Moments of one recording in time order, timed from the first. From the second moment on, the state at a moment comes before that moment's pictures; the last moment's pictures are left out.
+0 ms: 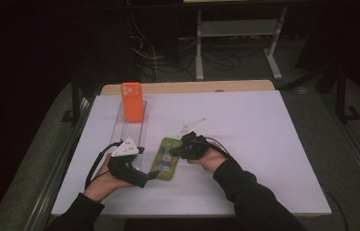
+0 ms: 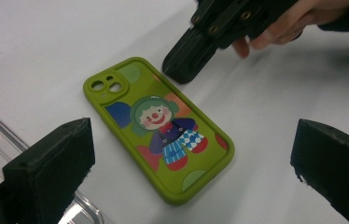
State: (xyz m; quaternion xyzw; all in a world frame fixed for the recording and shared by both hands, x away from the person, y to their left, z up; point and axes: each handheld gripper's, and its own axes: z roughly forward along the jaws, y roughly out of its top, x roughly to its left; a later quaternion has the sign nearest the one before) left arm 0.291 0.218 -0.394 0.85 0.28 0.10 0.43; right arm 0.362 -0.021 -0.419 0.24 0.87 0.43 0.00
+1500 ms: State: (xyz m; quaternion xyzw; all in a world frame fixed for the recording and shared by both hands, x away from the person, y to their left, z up) left arm 0.290 0.215 -0.396 0.85 0.28 0.10 0.43; right arm 0.349 0.010 -0.440 0.20 0.91 0.36 0.00
